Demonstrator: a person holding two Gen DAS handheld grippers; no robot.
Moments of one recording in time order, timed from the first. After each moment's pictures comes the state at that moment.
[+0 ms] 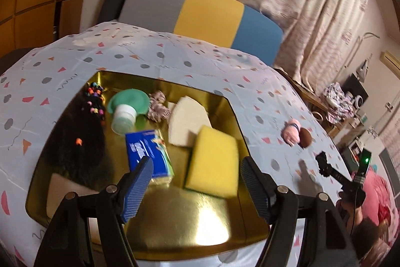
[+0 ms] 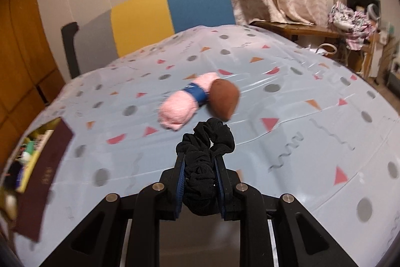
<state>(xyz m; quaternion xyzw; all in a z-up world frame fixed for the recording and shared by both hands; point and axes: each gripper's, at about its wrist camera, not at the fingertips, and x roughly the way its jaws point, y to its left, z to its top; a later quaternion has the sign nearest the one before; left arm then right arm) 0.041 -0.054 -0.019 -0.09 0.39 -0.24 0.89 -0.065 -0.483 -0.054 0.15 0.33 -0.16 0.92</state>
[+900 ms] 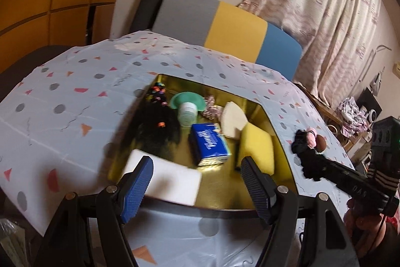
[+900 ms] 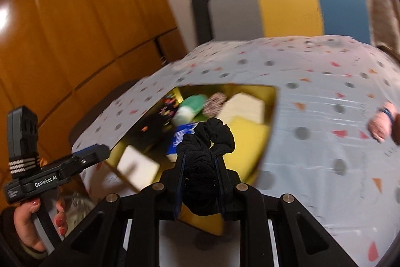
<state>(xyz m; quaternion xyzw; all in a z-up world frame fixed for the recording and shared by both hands) -0.005 0.042 -0.016 -0.11 0.36 -0.17 0.91 -0.023 -0.198 0.001 0.10 0.36 0.16 0.91</state>
